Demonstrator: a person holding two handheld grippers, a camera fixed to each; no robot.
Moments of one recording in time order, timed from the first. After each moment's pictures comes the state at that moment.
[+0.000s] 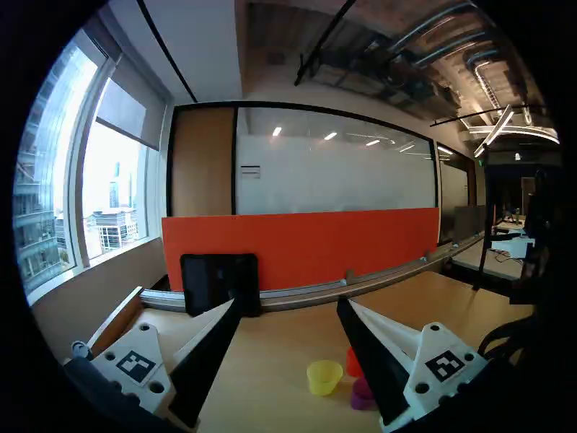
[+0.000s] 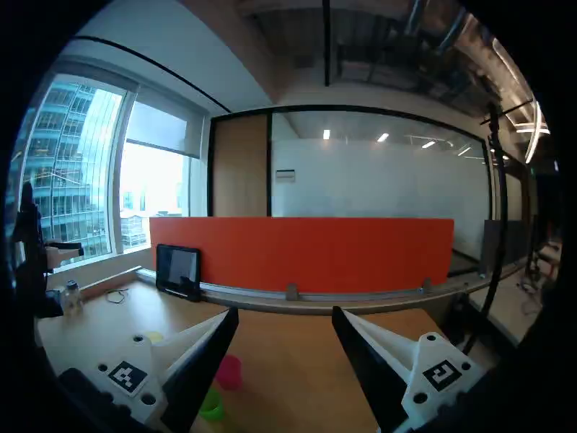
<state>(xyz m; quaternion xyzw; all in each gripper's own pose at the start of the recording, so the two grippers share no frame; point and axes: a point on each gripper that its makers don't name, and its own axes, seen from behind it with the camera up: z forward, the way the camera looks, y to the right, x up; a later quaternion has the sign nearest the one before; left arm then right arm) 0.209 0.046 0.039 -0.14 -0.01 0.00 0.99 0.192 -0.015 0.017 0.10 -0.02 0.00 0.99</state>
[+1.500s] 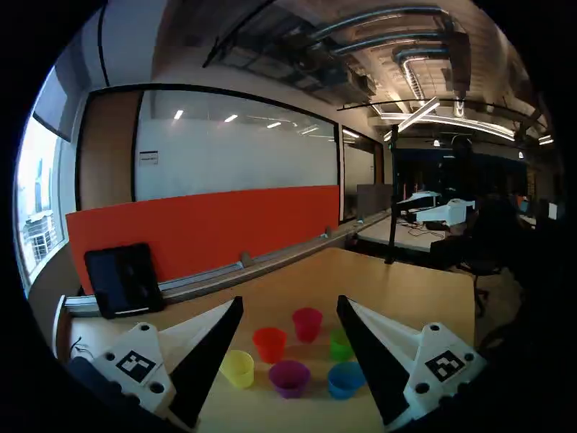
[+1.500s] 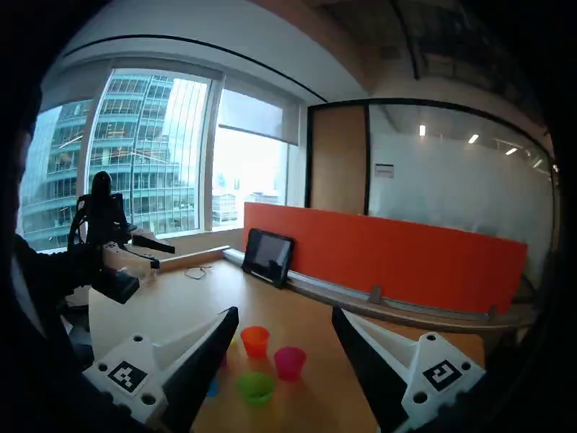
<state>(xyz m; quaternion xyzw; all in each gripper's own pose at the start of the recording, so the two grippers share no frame) 0.180 0.159 -0.009 -0.38 -0.05 0.03 0.92 0.207 -0.084 -0.016 0.33 -0.05 -0.05 0.94</state>
